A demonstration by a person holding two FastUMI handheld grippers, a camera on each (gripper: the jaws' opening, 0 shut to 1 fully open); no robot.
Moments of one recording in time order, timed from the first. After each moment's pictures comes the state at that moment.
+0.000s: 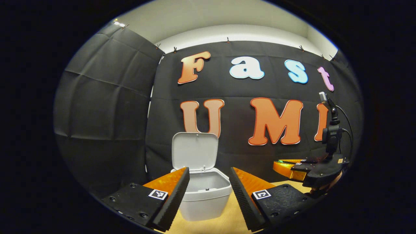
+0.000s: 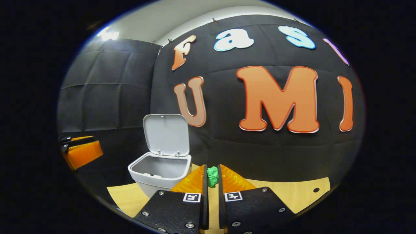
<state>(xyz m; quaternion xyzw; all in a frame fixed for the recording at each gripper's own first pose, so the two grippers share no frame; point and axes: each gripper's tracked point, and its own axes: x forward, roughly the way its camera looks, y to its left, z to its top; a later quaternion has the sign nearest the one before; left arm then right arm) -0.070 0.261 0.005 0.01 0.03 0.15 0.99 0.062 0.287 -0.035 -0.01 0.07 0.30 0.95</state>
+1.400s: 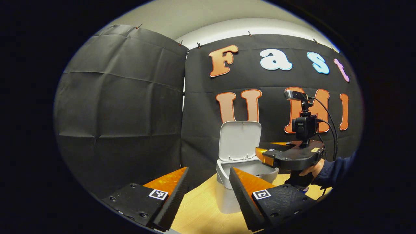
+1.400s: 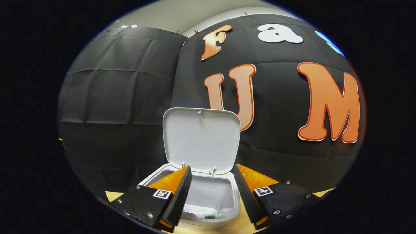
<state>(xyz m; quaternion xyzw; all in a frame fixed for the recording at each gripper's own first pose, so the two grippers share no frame) -0.130 0.356 -0.015 0.03 0.06 0.25 0.97 0.099 0.445 -0.058 -0.04 0.05 0.35 0.93</state>
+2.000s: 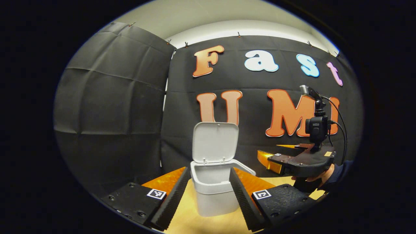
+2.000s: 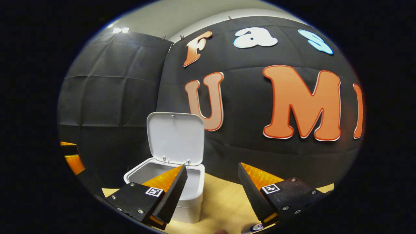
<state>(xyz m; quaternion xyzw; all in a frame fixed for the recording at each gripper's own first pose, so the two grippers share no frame) -0.068 0.284 -0.028 0.01 0.05 0.17 0.98 0.093 0.330 -0.043 -0.02 0.04 0.29 0.96</state>
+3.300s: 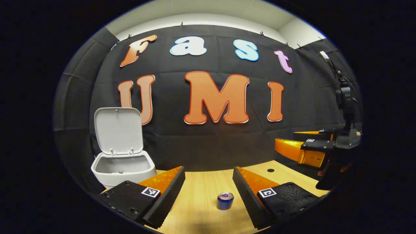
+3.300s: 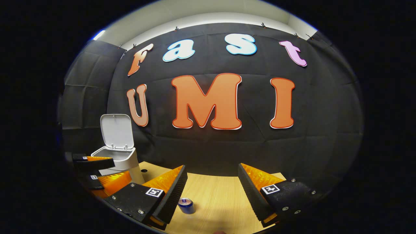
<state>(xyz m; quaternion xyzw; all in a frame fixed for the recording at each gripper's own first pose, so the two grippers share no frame) 0.016 0.033 -0.114 0.03 0.11 -0.08 0.99 0.033 0.036 -0.047 -0.01 0.06 0.07 1.00</state>
